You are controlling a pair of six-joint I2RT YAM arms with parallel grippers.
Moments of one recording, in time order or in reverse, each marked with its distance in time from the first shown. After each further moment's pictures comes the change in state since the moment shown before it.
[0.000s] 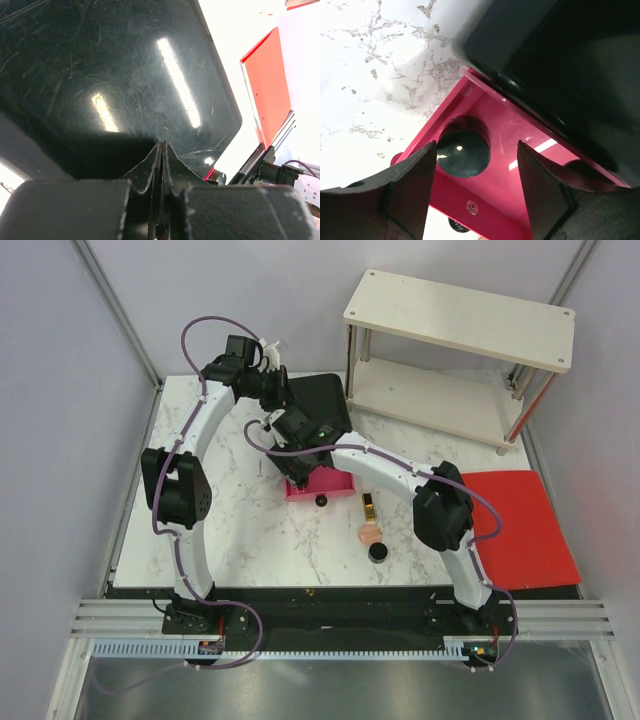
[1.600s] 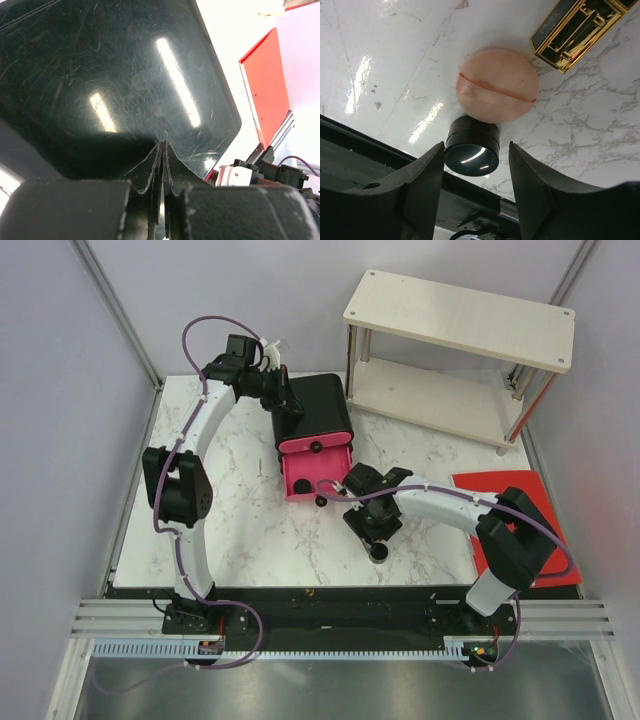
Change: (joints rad) left arm 0.000 0.018 0.014 -0.005 0.006 0.000; right arm -0.069 -0.509 -0.904 -0.066 -0.164 0.136
